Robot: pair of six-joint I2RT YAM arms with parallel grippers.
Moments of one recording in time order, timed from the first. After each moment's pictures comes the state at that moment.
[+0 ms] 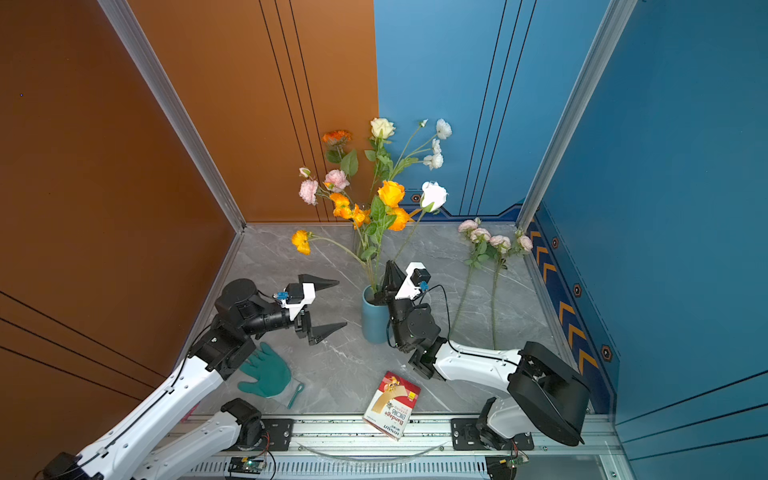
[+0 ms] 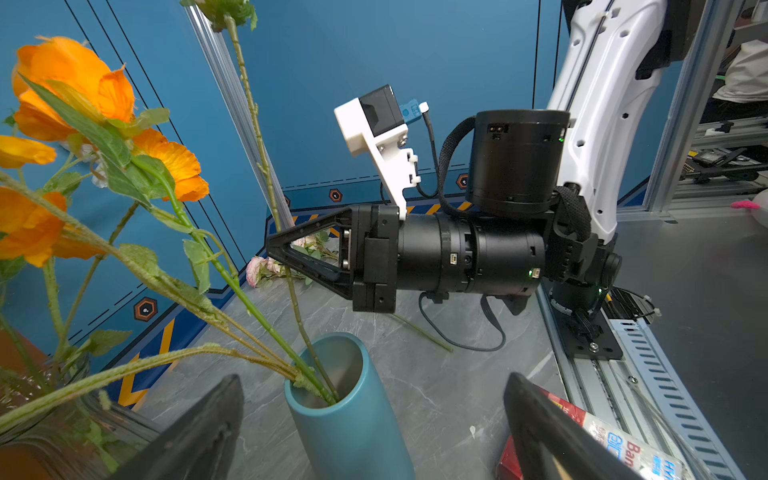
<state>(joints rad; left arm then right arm) -0.47 0.85 0.73 0.04 0.81 0.28 0.96 1.40 0.63 1.11 0.73 0.27</state>
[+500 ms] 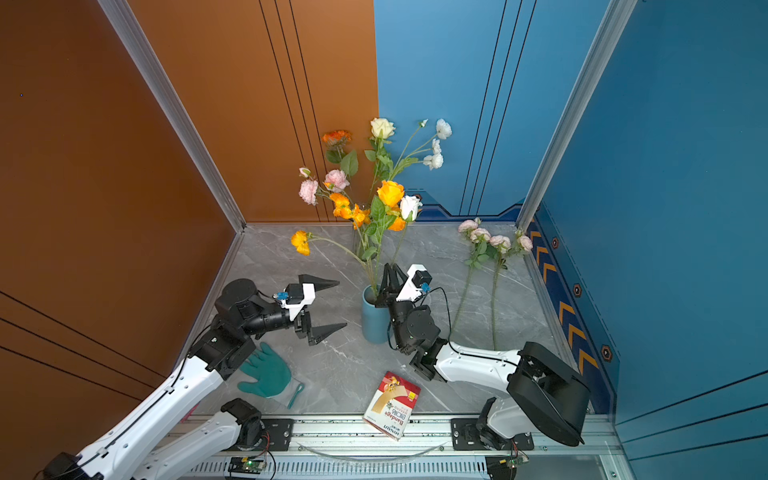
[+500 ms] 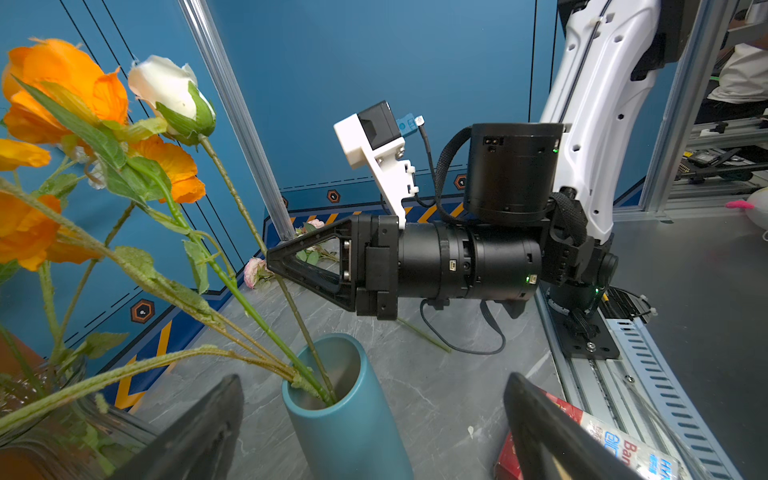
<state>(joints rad) -0.47 0.85 0.73 0.04 0.81 0.28 0.97 1.39 0.61 1.08 0.72 0.32</state>
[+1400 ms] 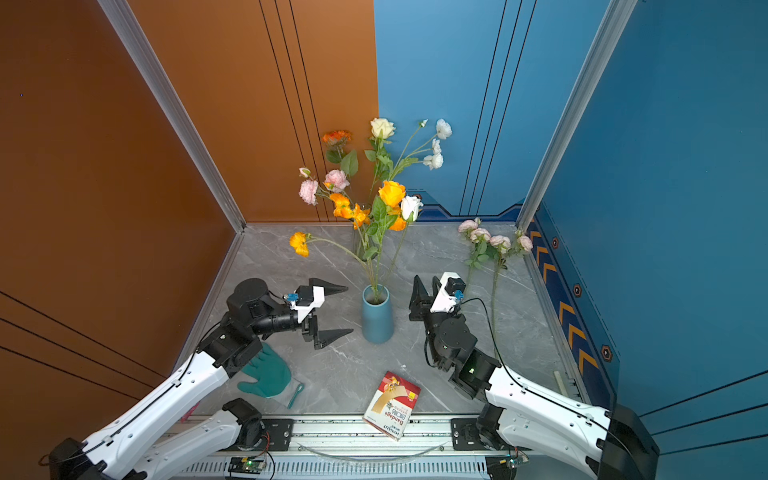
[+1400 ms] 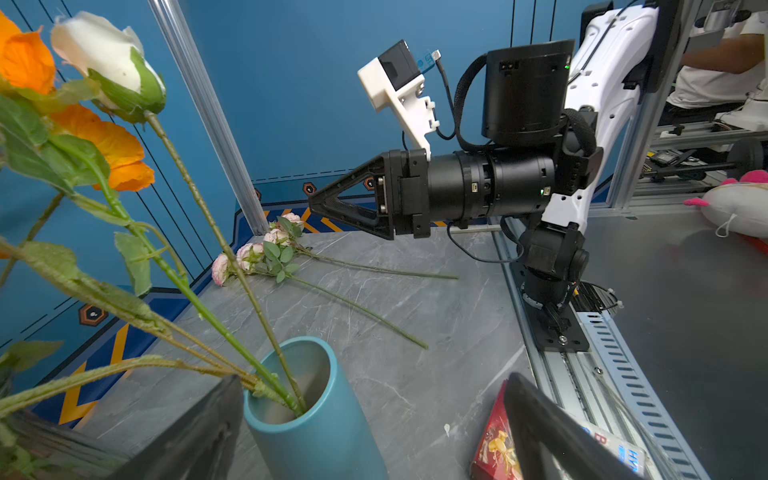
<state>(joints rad) -0.54 0.90 0.73 0.04 0.82 0.27 0.91 0.84 0.49 0.44 0.76 0.31</state>
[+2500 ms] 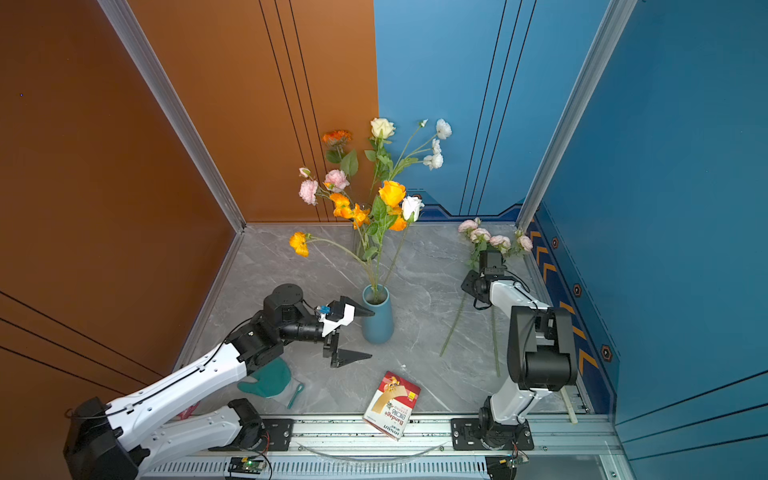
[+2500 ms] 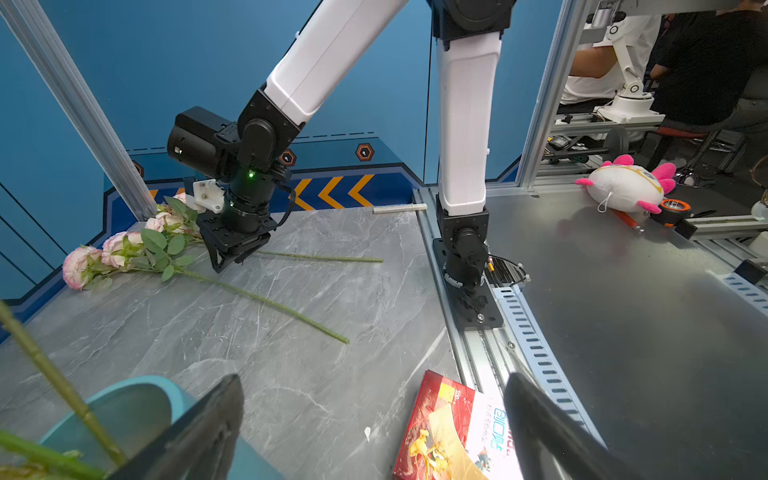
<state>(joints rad) -0.73 1.04 0.73 0.03 0.83 0.27 -0.05 1.71 1.02 -0.29 -0.05 0.52</state>
